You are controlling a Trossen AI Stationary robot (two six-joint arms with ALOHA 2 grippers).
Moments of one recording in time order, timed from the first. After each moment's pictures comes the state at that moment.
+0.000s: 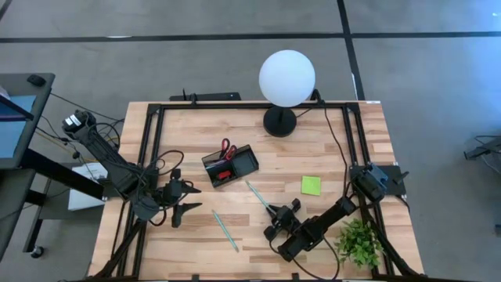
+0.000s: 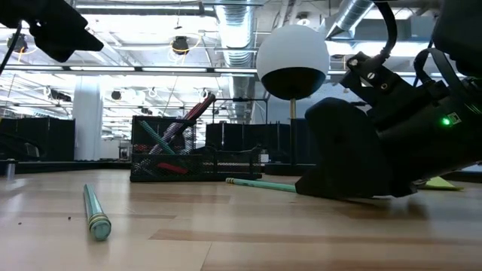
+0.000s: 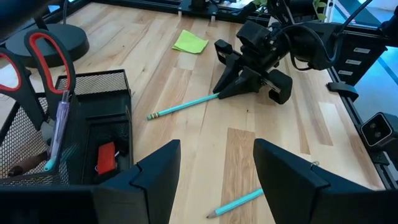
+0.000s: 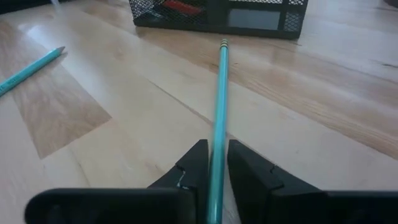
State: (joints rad) left arm -0.80 0.92 0.51 -0.21 -0.78 -0.61; right arm 0.67 2.24 1.07 -0.14 1.08 1.28
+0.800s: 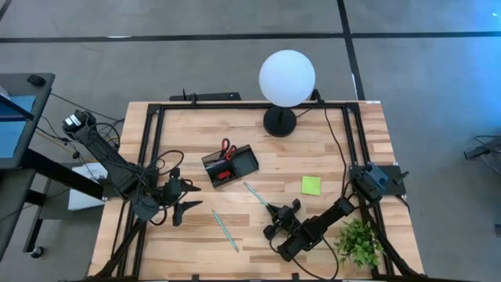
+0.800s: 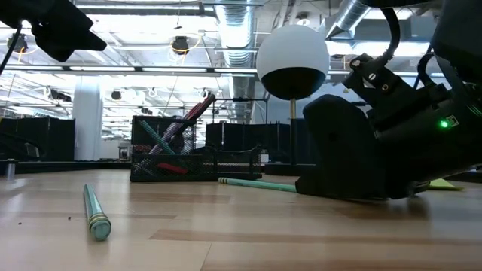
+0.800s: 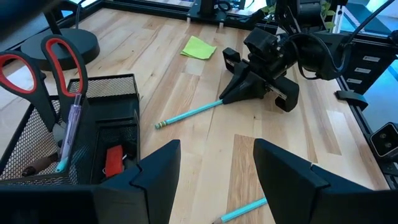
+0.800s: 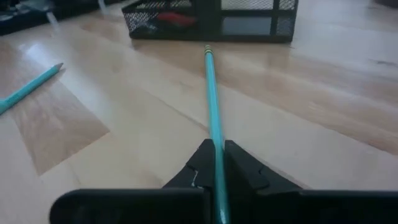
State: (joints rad) left arm -0.80 0.92 0.51 -0.21 -0.82 -0.62; right arm 0.66 2.24 1.07 -0.09 1.13 1.31
